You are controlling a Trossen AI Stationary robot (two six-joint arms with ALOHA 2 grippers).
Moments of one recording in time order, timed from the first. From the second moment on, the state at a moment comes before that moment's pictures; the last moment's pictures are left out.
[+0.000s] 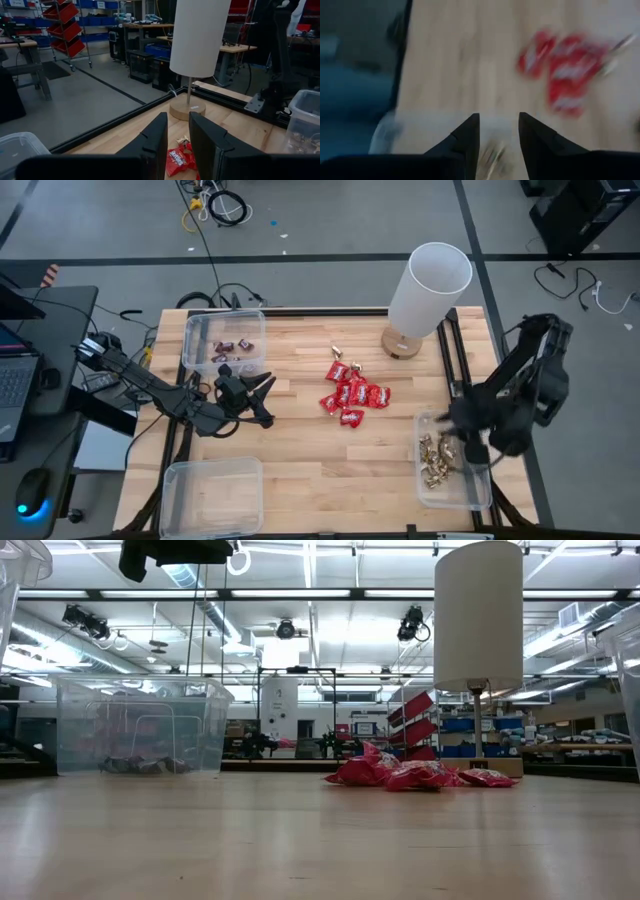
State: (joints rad) left arm -0.52 1.10 0.68 0.24 -1.24 -0.27; right arm 0.94 1.07 1.33 -1.37 0.46 0.89
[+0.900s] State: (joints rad) left arm -0.55 1.11 0.72 0.37 -1.14 0.08; right arm 0.06 1.44 1.45 -0.80 0.37 0.13
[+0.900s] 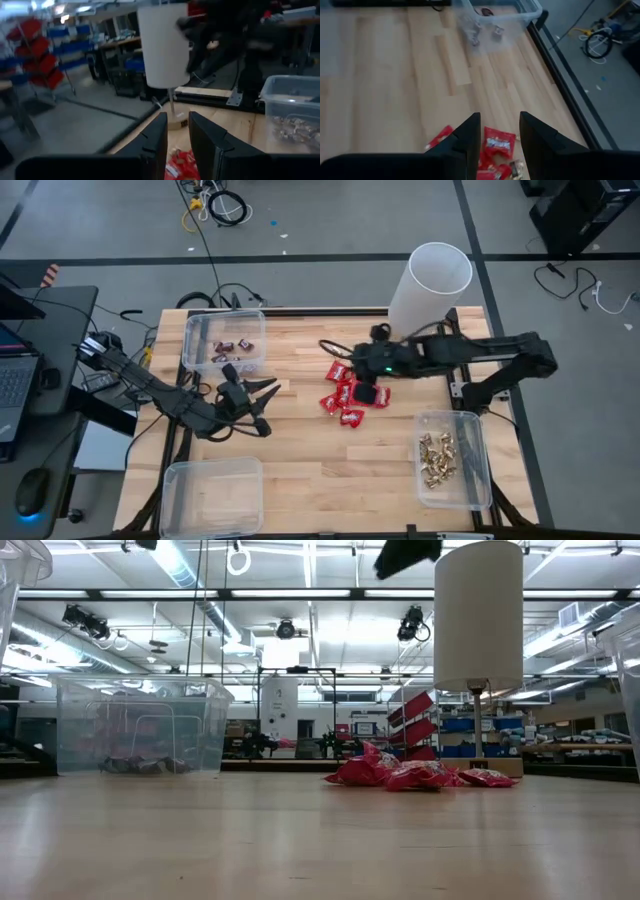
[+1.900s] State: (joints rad) left arm -0.60 1.07 0.79 0.09 -1.42 0.37; right arm -0.31 1.82 1.45 -0.54 0.37 0.23
